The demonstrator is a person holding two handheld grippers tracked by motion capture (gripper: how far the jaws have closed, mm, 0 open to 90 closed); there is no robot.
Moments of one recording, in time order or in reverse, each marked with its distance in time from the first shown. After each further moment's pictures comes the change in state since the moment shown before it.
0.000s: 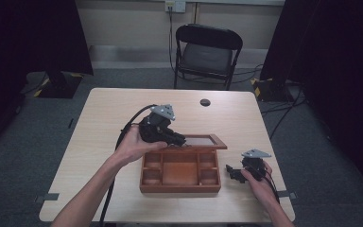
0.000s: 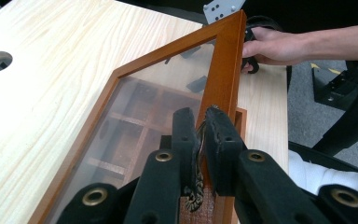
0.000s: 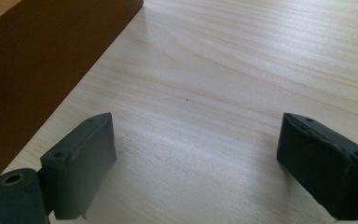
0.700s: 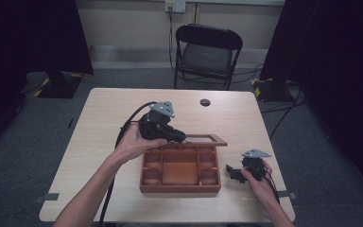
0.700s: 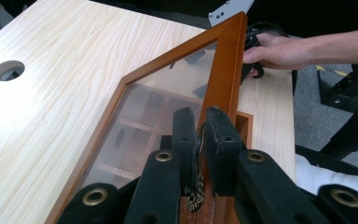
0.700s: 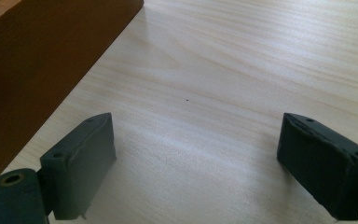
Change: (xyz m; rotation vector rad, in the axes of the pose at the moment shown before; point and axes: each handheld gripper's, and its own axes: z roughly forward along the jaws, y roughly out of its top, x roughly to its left) left arm 0.002 0.003 -0.003 -0.015 0.019 0.013; right arm 0.000 0.000 0.000 -0.001 0.003 -0.001
